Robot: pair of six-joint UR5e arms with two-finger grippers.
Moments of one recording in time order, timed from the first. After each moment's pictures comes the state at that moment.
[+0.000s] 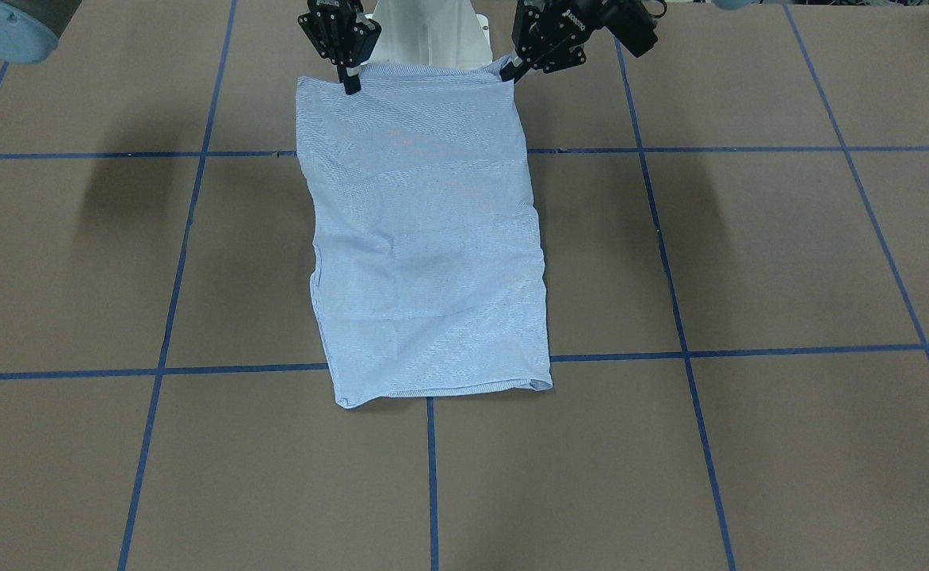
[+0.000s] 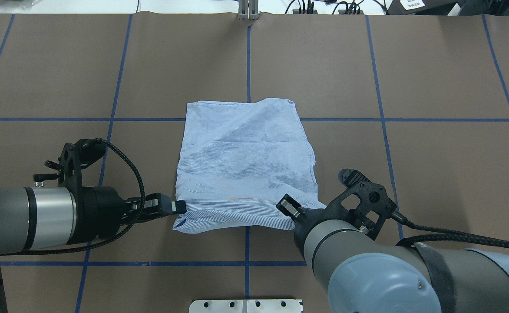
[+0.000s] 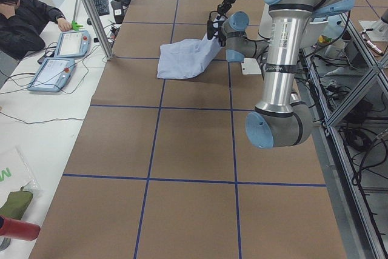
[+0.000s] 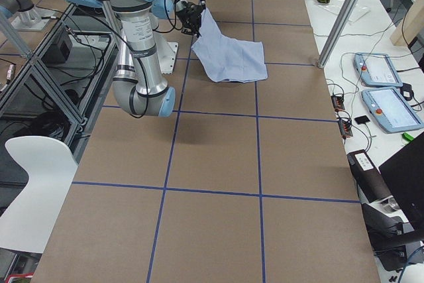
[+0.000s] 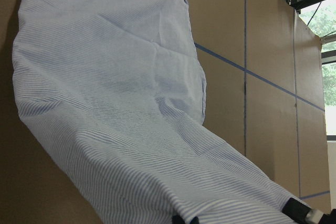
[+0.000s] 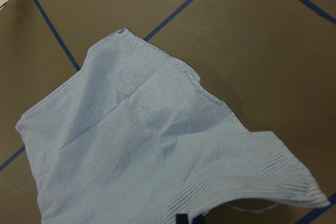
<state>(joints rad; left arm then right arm) -0.37 -1.72 -2.27 -2.25 -1.72 -1.61 0.13 -1.02 2.36 -2.04 1.23 2.17</state>
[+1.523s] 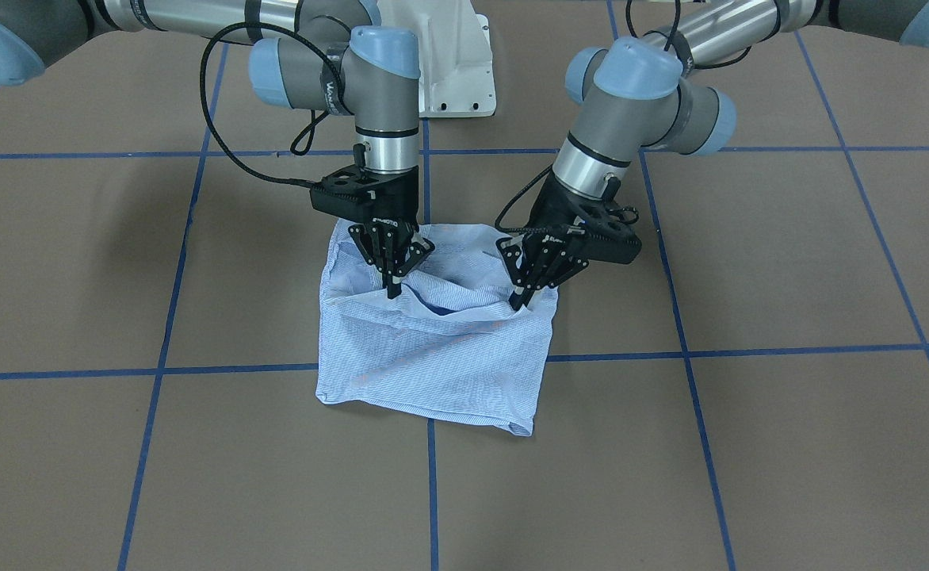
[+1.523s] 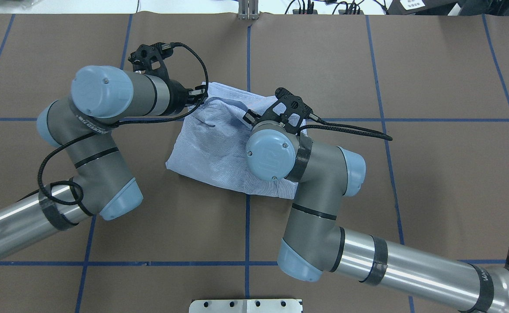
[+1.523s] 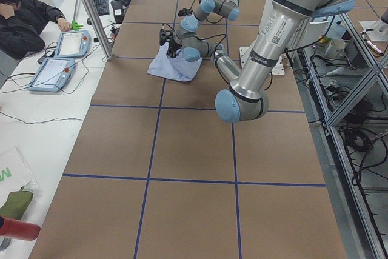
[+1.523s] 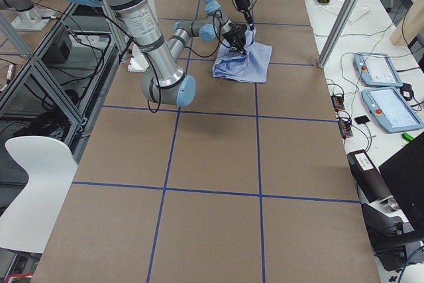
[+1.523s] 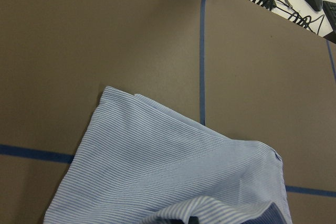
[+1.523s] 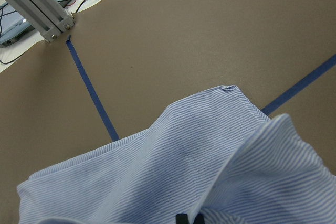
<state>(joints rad) -0.66 -2.17 -1.57 -2.16 -1.68 -1.39 0.43 -0.83 1.57 -1.45 1.25 1.91</state>
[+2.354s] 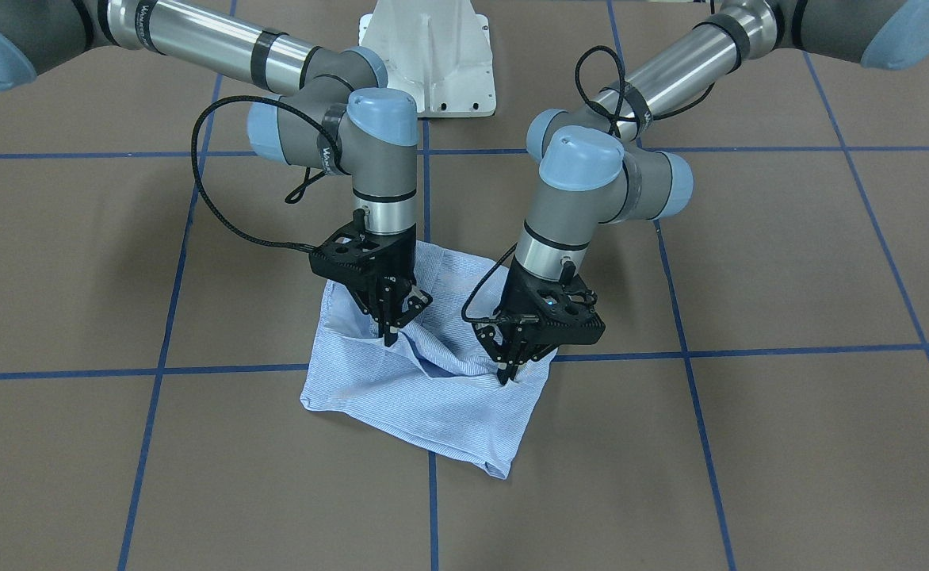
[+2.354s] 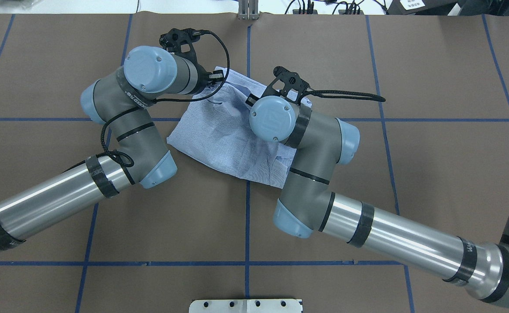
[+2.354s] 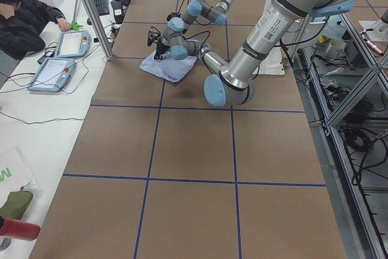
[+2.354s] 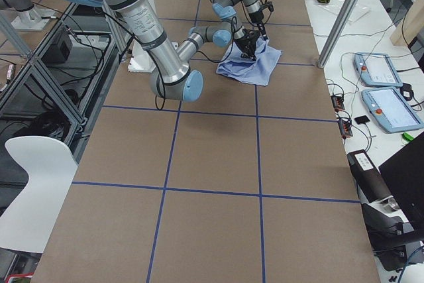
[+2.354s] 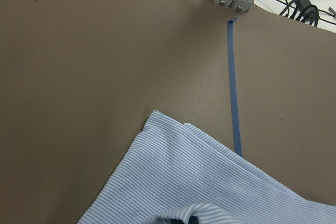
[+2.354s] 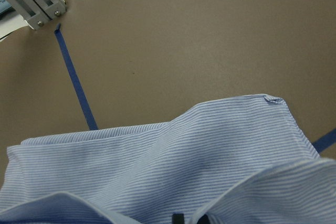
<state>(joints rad) -0.70 -2.34 -1.30 -2.17 -1.65 -1.26 0.53 -0.77 1.42 -1.35 1.40 1.75</state>
